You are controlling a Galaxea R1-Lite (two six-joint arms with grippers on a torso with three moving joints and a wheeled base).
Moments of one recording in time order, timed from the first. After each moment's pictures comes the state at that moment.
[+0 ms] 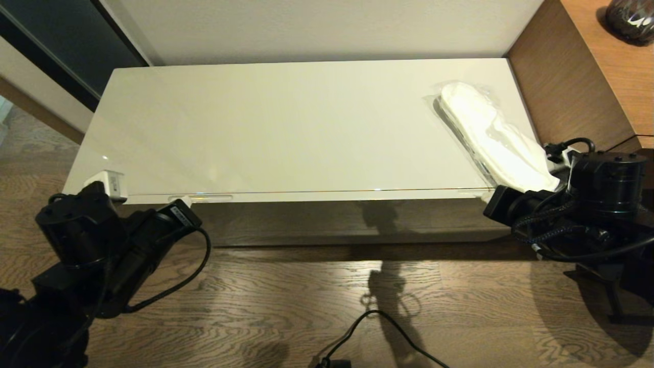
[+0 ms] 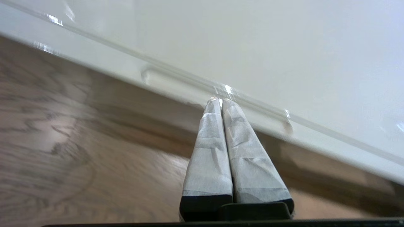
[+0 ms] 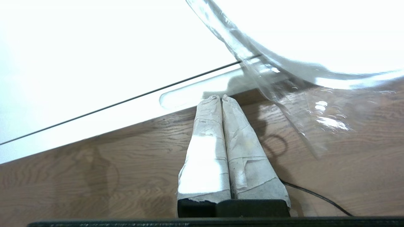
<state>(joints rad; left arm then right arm) -0.24 1.68 -0.42 -1.23 0.26 -0.44 0.32 1.62 -0.68 -0.69 -0.24 0.45</state>
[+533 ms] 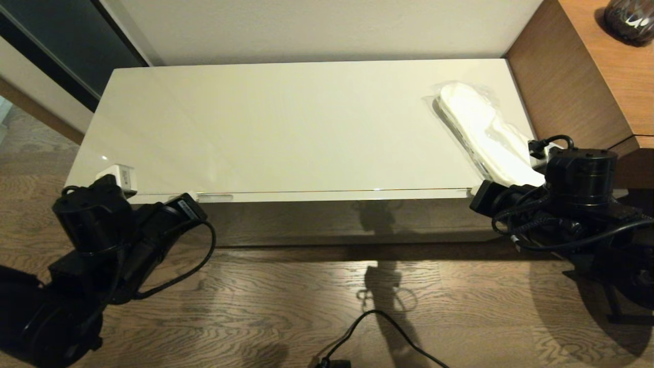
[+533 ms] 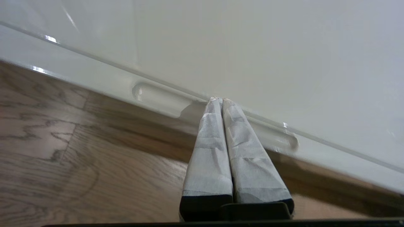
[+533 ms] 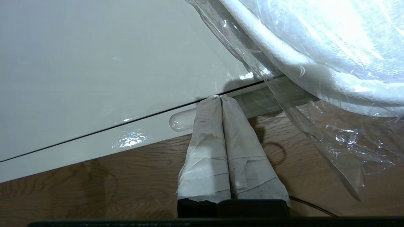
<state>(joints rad) -0.22 1.72 -0.48 -1.20 0.23 -0.43 0.33 1.71 -0.75 -0.70 -0.26 0.45</state>
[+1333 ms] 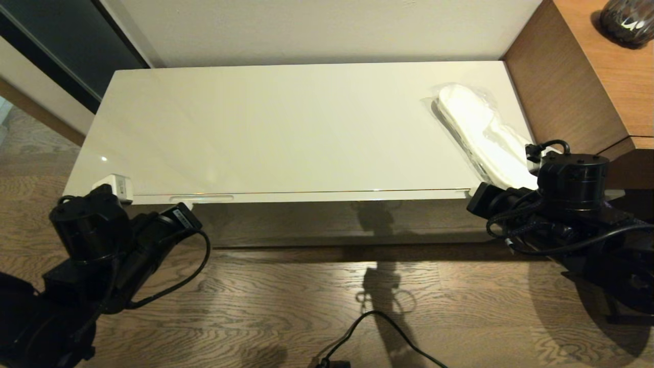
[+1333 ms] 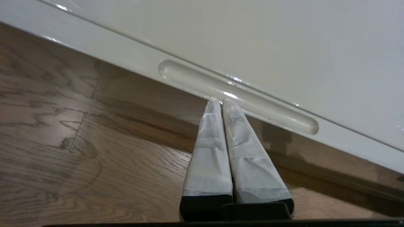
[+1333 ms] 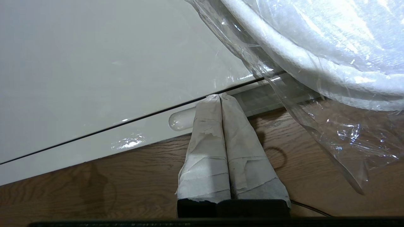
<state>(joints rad) -0.20 1.72 -0.44 -1.21 0.22 -0.43 0.33 1.77 -0.73 -0.71 -0.27 0.47</state>
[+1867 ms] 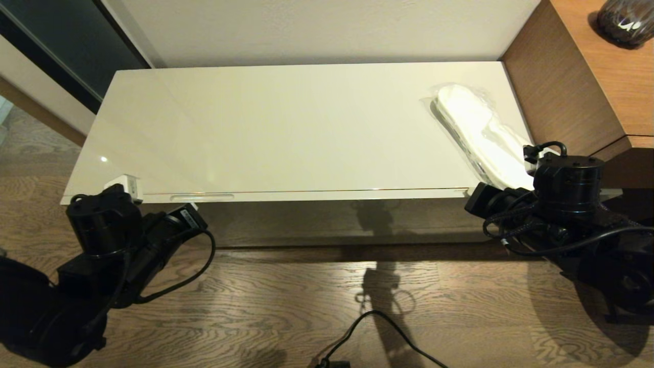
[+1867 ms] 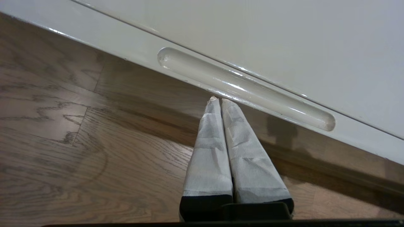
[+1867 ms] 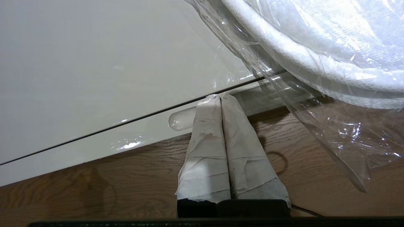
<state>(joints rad) -0.20 1.75 -0.48 -1.19 0.22 -0.42 0.33 1.81 -0.73 -0.74 -0.27 0.47</state>
